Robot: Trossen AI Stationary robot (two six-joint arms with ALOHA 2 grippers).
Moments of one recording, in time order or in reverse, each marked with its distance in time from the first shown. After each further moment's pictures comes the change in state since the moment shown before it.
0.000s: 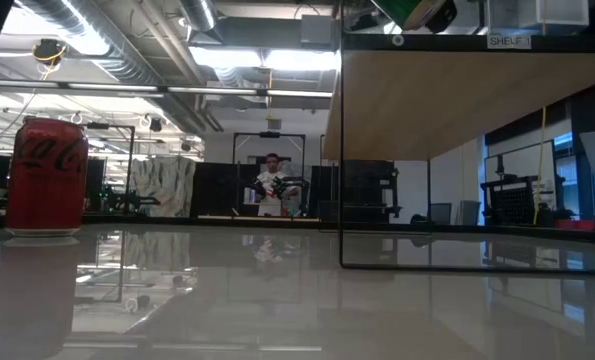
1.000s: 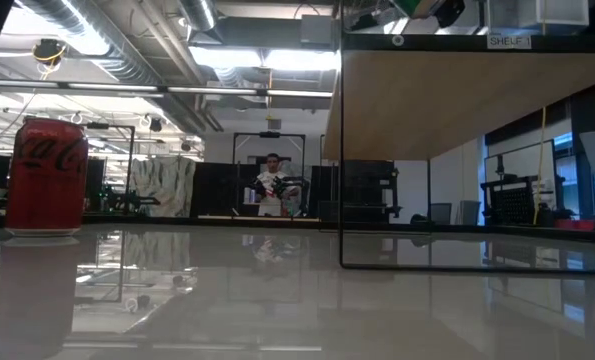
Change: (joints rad) left arm -0.001 -0.002 0.000 0.044 -0.008 0.056; right arm -0.001 -0.073 -0.001 -0.029 -0.017 0.002
